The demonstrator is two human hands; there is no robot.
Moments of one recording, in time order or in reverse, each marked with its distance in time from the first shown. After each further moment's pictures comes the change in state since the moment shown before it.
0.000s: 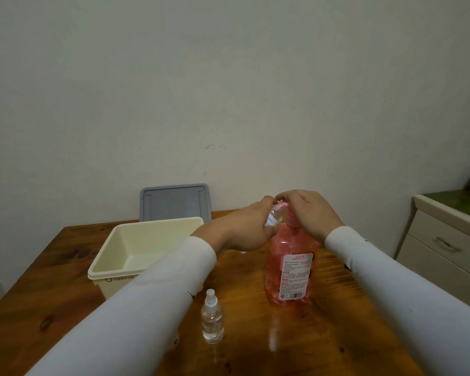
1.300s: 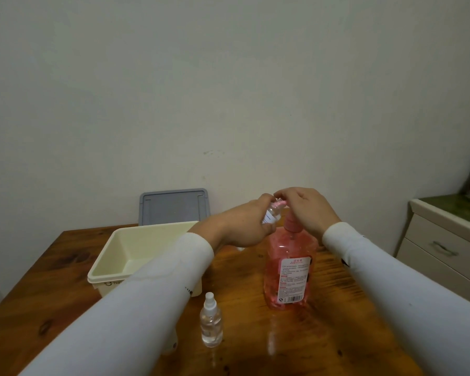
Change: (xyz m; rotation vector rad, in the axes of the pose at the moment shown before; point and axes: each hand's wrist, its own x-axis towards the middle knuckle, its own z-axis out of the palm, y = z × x) left_hand 0.001 0.005 -0.013 0.015 0.016 0.014; right_hand 0.005 -0.010 -0.007 -0.025 0.045 0.010
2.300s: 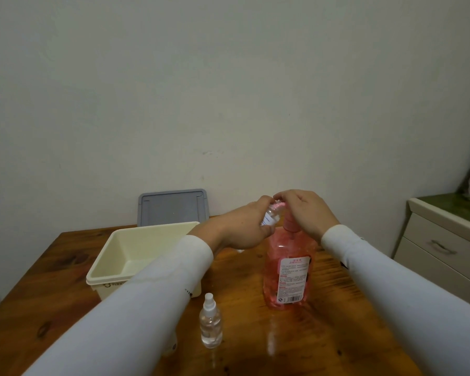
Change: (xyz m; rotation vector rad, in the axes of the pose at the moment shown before) left_hand 0.002 -0.005 0.005 0.004 -0.017 -0.003; right_hand -0.003 0.003 0.002 -0.019 -0.020 0.003
